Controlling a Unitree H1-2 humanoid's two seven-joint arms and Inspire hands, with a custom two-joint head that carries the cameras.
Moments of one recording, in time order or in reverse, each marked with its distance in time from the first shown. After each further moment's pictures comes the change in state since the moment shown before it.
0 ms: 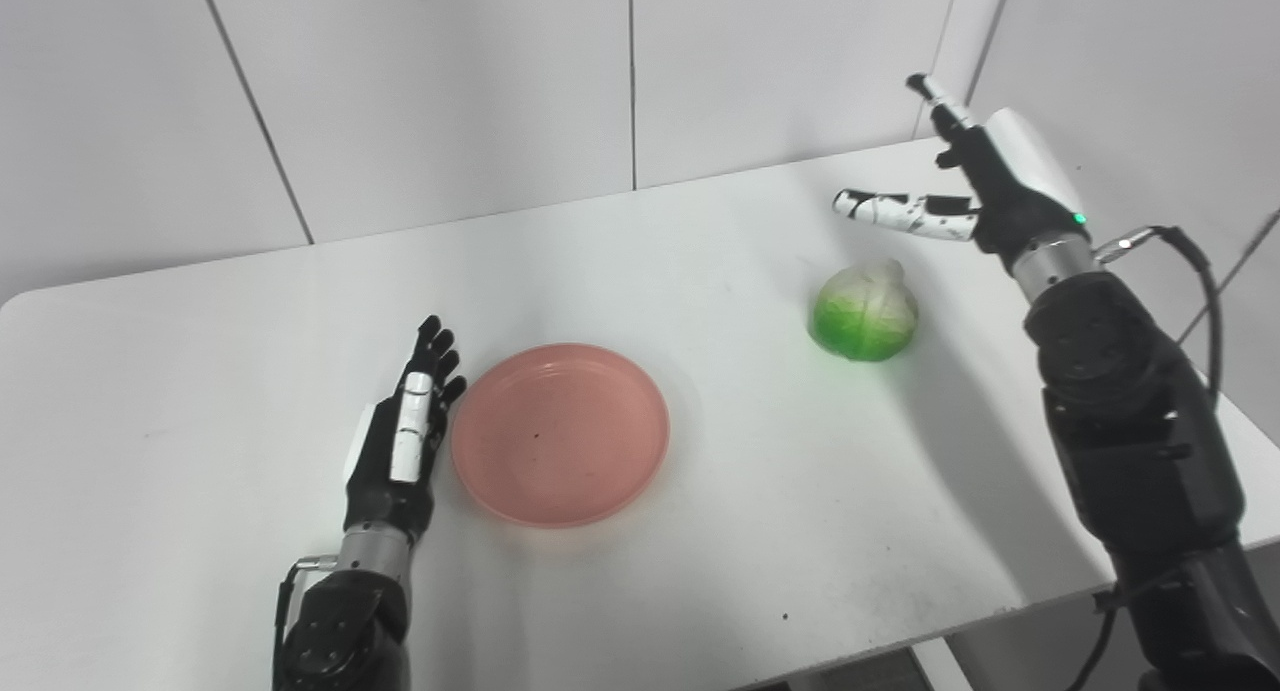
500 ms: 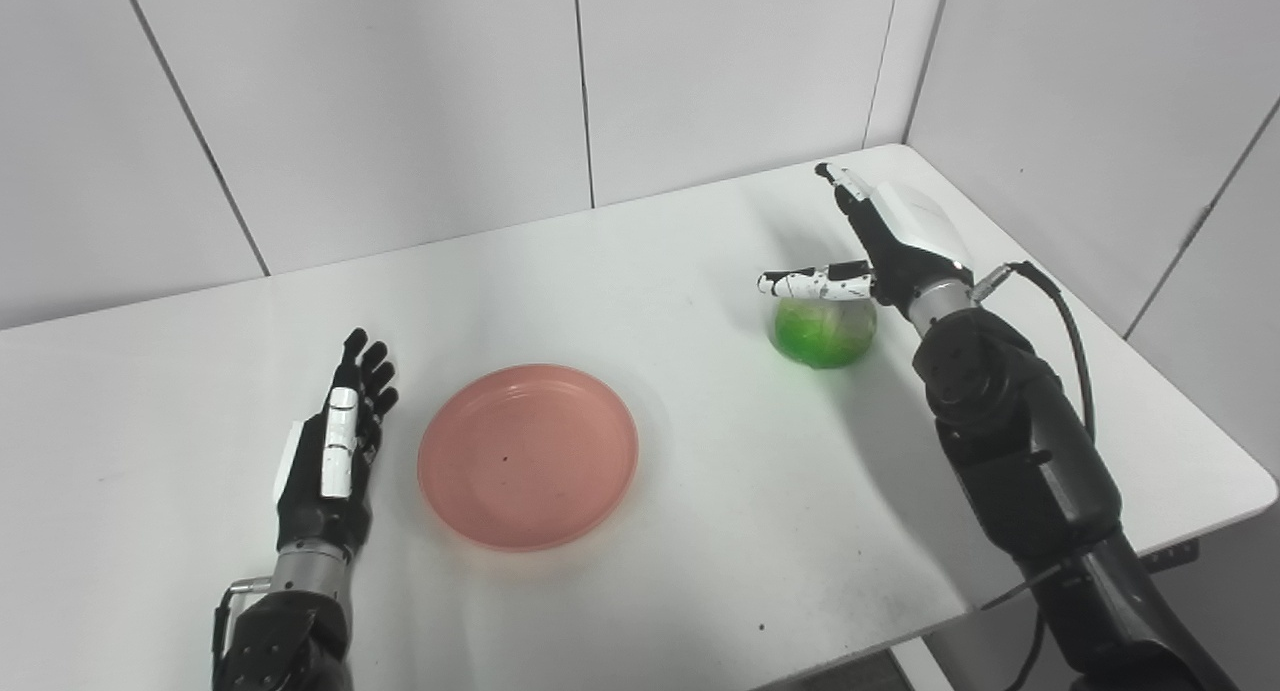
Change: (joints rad) left arm -0.055 0.040 0.035 0.092 -0.047 -0.081 -0.039; right arm 0.000 0.054 0.085 0.148 -0.138 0.000 -0.022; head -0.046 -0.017
